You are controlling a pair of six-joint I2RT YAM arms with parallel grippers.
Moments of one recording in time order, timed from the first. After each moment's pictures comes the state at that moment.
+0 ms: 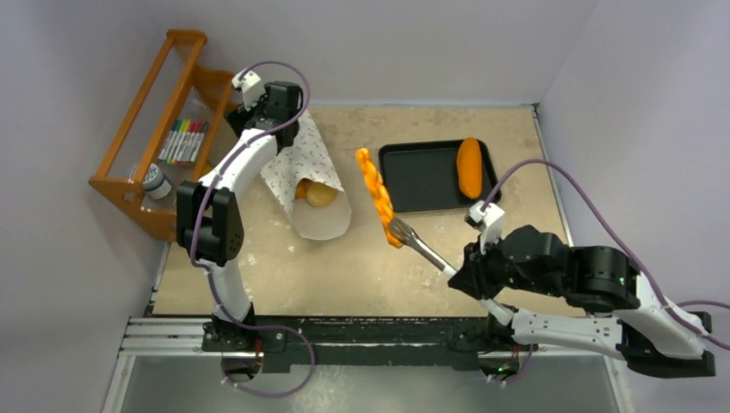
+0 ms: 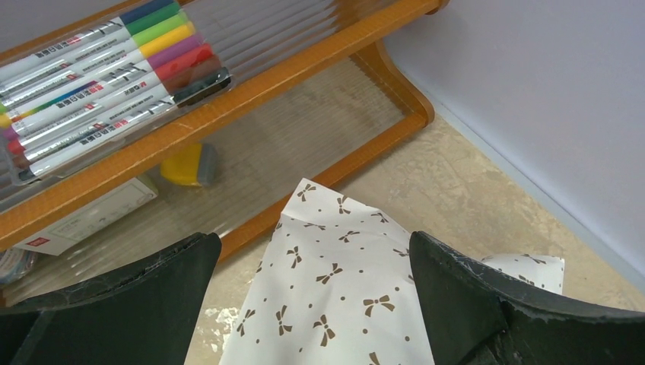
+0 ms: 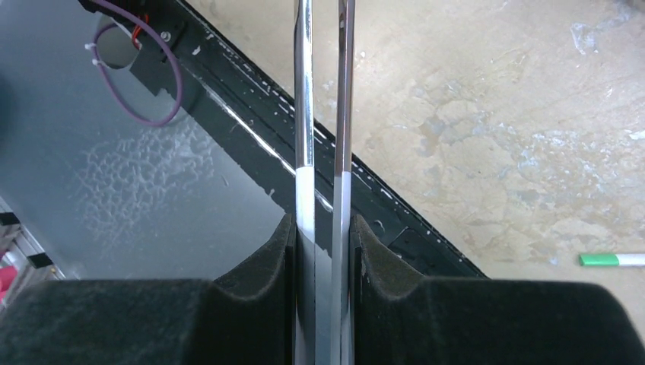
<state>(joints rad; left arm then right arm) -0.26 1.89 1.63 -0.37 -1.02 -0.60 1.22 0.72 1.26 -1.29 0.19 0.57</state>
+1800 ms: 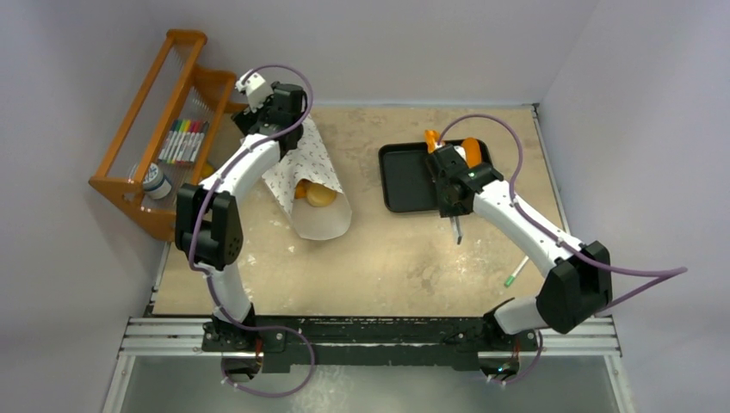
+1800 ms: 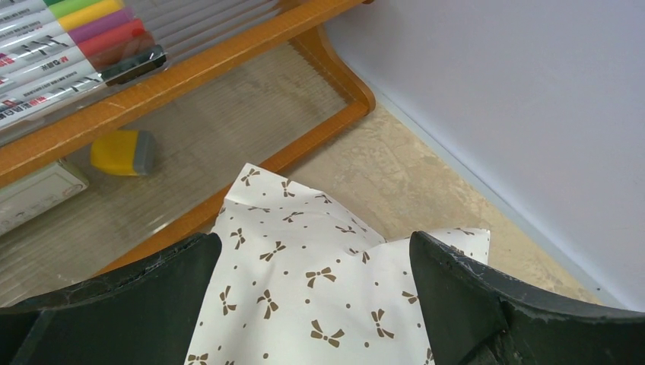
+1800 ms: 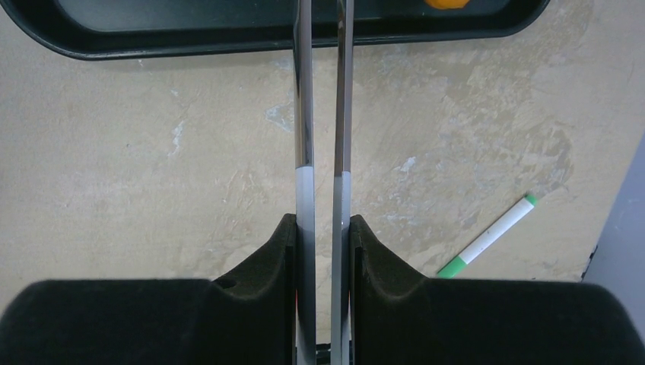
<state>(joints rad) -0.28 1.86 1.57 -0.26 -0.94 -0.63 0.51 1.42 1.20 -0.95 0.40 0.37</state>
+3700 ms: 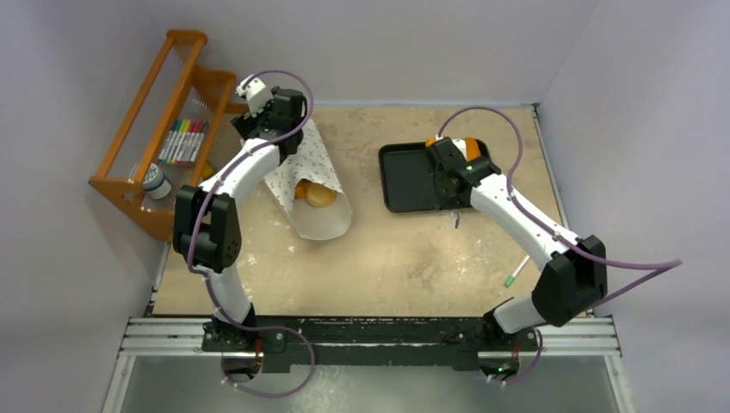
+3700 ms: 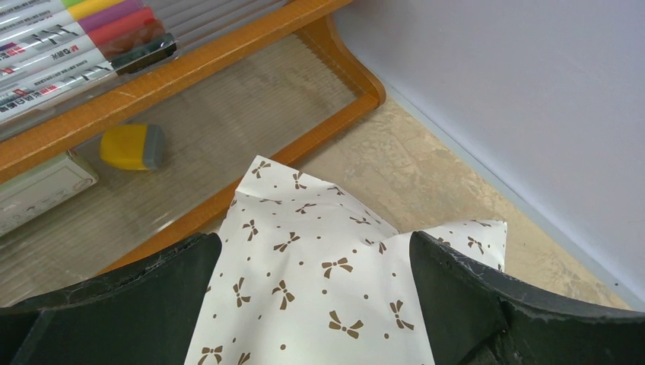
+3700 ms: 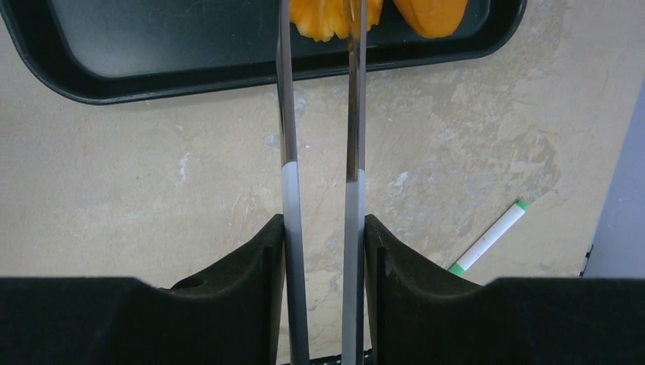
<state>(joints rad) -0.29 1.83 1.51 -0.22 -0.95 -0.62 0.50 1.48 1.27 -0.96 0.45 0.40</state>
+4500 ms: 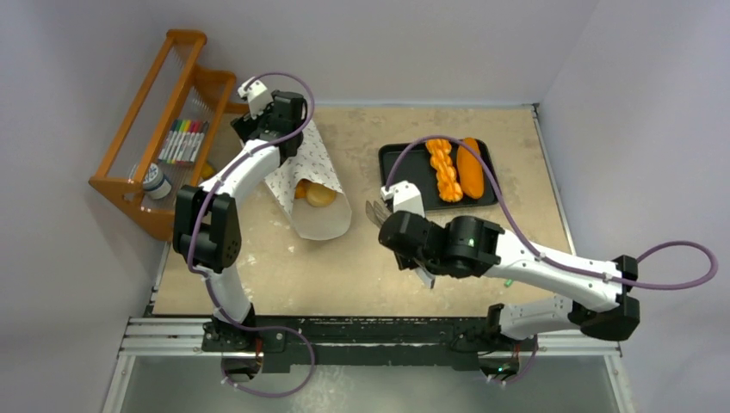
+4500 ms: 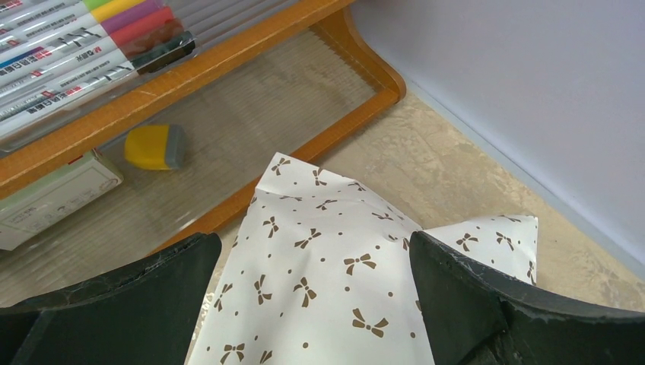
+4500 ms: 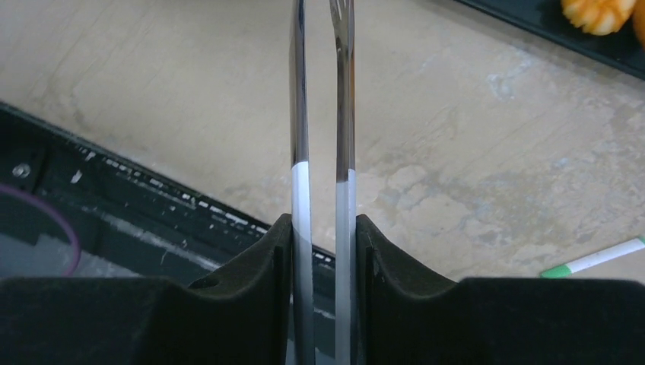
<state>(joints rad) -0.29 1.83 1.49 -0.23 -0.97 -0.59 1.22 1.25 1.35 -1.13 0.54 0.67</state>
